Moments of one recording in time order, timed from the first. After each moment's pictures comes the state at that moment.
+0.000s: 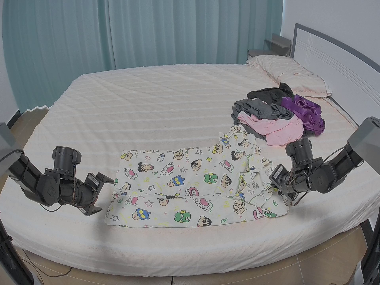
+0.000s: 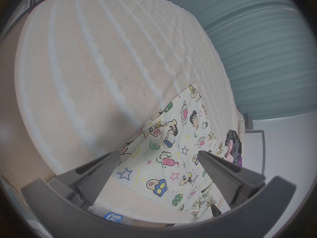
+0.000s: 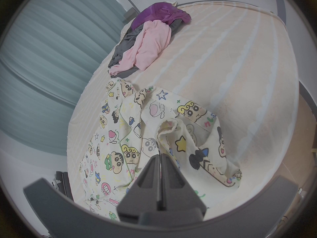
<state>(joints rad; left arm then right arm) -0.05 1.94 -0.70 -0.40 -0.19 -1.11 0.29 2.11 -0.94 -0.37 -0.10 0.99</state>
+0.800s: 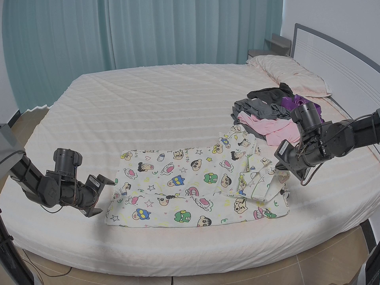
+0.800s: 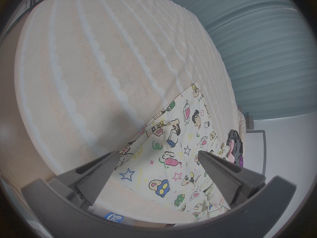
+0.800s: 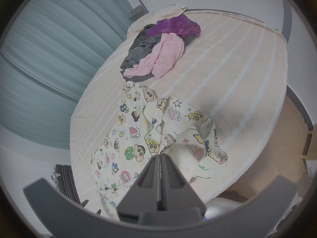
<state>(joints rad) -0.05 1.95 -0.70 -0.42 -0.19 -1.11 0.32 1.95 -1.23 0.14 -0.10 0.97</state>
